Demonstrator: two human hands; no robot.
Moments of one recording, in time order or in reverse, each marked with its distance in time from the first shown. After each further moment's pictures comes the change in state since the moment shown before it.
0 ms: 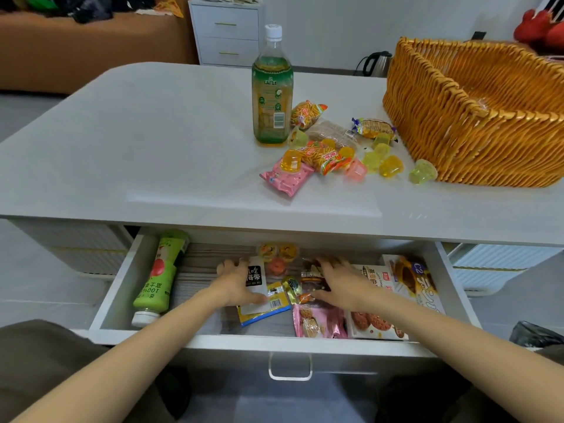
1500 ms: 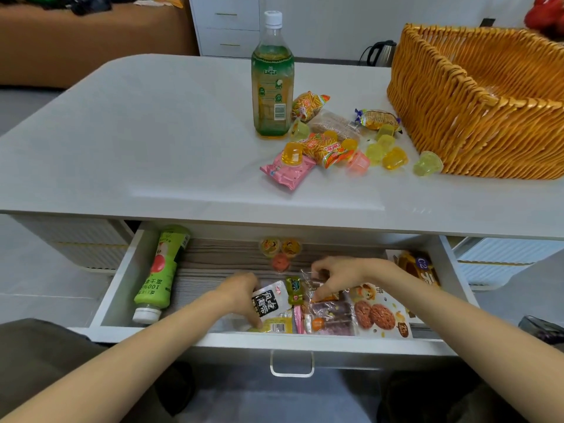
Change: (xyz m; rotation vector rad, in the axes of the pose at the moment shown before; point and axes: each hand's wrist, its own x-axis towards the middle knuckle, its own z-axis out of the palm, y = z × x) left_hand -0.007 0.002 0.015 0.115 -0.118 0.163; right_hand 0.026 0.009 -0.018 0.221 -0.400 -0.151
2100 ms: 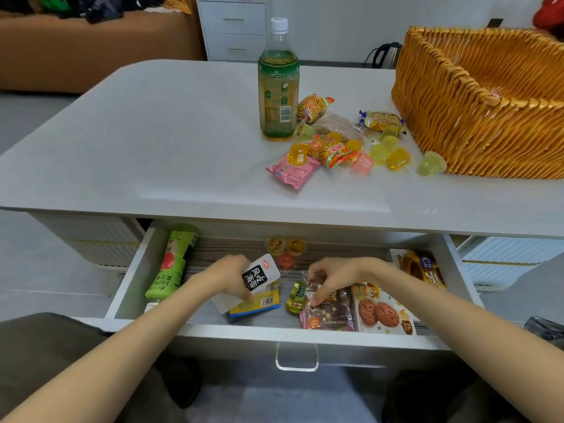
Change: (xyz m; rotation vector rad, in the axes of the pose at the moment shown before) left_hand -0.020 -0.012 -0.035 -0.046 0.022 -0.066; right_hand 0.008 -0.008 0.004 0.085 -0.065 -0.045
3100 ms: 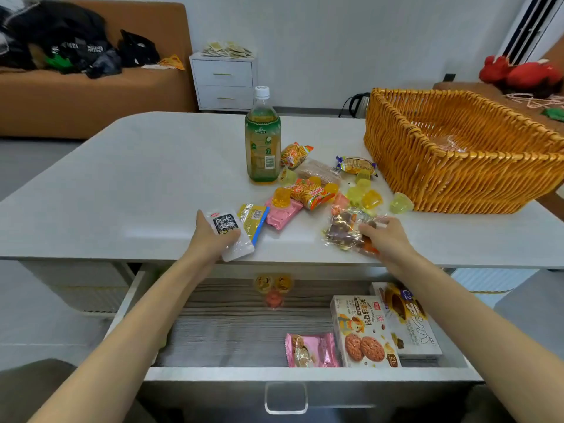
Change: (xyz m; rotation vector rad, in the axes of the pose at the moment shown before) left_hand -0.015 0.015 -0.085 -1.267 0.566 0.125; right_hand -0.093 -0.001 -0.065 1.146 1.190 0.085
